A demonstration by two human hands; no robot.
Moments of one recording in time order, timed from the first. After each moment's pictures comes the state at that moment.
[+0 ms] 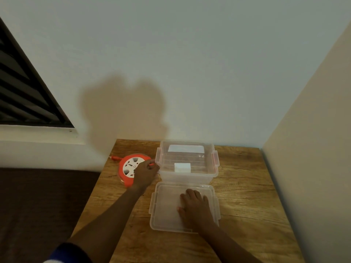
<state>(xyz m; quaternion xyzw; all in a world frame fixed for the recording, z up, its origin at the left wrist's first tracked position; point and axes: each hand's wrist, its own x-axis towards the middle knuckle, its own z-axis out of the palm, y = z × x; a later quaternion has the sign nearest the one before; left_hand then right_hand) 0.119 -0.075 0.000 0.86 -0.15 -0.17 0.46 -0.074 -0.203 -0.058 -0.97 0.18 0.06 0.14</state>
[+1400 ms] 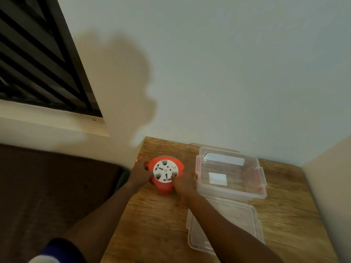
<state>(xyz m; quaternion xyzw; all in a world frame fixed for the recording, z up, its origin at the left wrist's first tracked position) 0.236 0.040 -0.022 0.82 -0.04 -0.26 0.50 0.136 -0.102 -0.023 -0.74 0.44 0.01 0.51</state>
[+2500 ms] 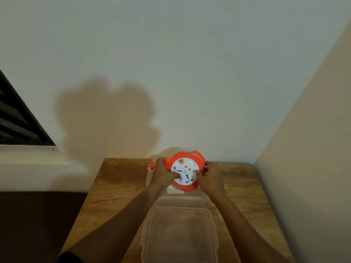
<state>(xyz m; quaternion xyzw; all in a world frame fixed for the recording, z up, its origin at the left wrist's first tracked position) 0.121 -0.179 0.054 0.78 -0.11 -0.26 0.56 0.001 -0.305 0.066 -0.81 0.39 -0.19 0.40</state>
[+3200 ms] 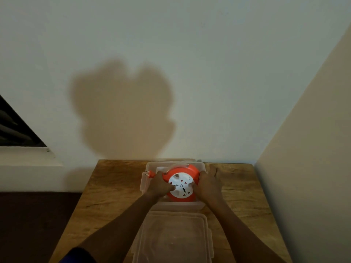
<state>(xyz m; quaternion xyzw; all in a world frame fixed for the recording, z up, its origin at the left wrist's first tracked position) 0.122 -0.197 0.012 0.83 -0.12 -0.32 0.44 0.010 -0.336 0.023 -0.90 0.39 -0.03 0.18</state>
